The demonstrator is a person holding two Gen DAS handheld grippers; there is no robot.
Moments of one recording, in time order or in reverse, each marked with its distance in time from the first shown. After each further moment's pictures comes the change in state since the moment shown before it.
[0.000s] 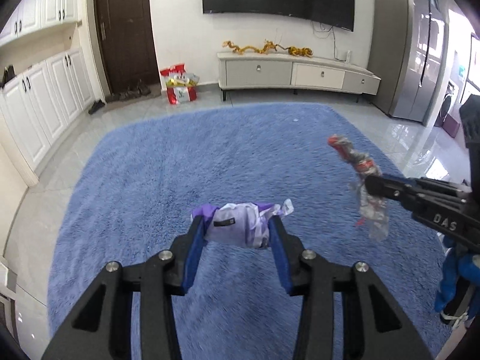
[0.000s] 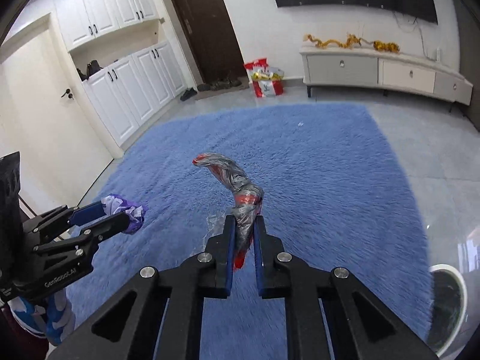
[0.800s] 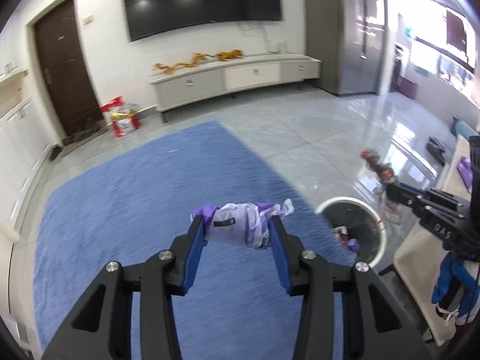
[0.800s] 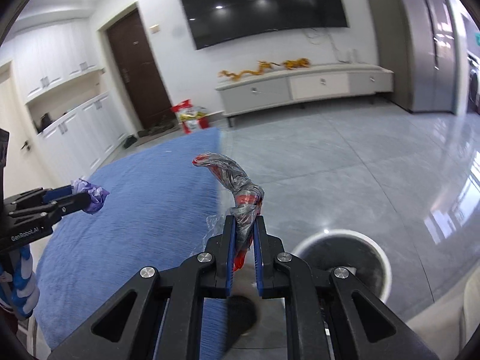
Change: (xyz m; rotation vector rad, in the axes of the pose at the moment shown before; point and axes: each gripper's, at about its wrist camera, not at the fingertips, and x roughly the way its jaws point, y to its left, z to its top) left arm -0.036 -0.203 0.028 0.250 -0.016 -0.171; right arm -0.162 -0.158 -0.087 0.209 -0.173 -0.252
